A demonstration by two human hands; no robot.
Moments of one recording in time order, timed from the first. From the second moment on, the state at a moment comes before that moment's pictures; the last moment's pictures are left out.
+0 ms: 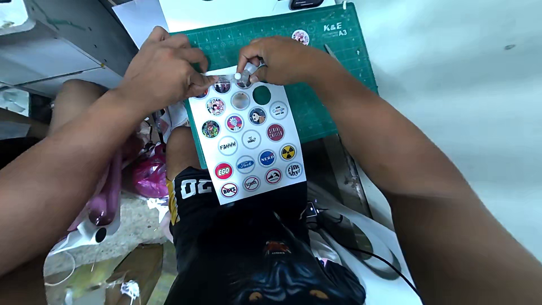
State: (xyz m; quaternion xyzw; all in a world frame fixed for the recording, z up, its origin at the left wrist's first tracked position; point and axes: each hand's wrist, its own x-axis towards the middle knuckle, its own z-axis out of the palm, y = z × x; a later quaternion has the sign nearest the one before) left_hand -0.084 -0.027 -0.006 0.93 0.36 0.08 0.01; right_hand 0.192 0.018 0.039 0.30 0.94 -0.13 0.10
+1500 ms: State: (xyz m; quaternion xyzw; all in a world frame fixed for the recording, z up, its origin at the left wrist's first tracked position) left_hand -0.027 -0.035 -0.025 0.82 0.44 0.34 0.16; right_hand 0.249 -0.011 -0.011 0.53 0.69 -0.41 -0.29
